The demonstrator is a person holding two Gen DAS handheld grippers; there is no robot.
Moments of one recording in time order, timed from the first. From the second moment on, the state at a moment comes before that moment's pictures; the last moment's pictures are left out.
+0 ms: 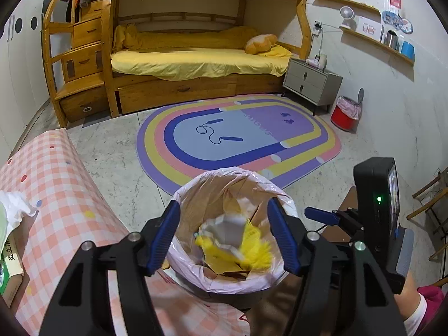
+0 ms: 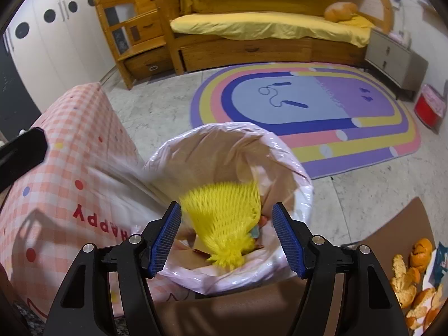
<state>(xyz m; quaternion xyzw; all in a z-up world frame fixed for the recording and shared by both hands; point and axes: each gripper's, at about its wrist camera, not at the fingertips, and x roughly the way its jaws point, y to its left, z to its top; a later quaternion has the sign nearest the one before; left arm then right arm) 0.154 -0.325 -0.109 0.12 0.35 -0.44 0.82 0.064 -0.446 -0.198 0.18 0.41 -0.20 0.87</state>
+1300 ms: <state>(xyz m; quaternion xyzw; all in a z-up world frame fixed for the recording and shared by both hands) 0.215 0.025 -0.045 0.07 0.34 -0.08 0.93 0.182 -0.191 -0.070 0.04 0.35 0.03 0.94</state>
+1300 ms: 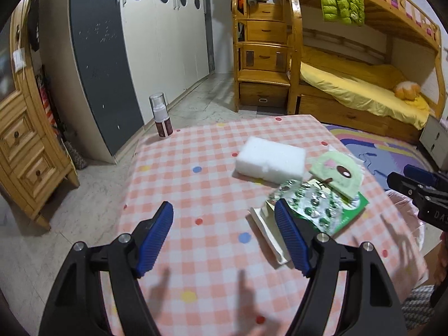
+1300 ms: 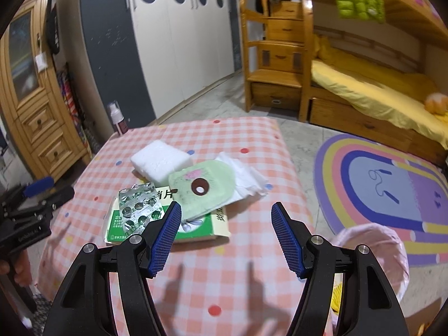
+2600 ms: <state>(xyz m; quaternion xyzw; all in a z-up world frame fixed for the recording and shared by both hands) 0.258 -0.011 -0.059 0.03 0.39 -0.06 0.92 0.260 -0.188 -0.110 0.13 0.42 0.09 0.89</state>
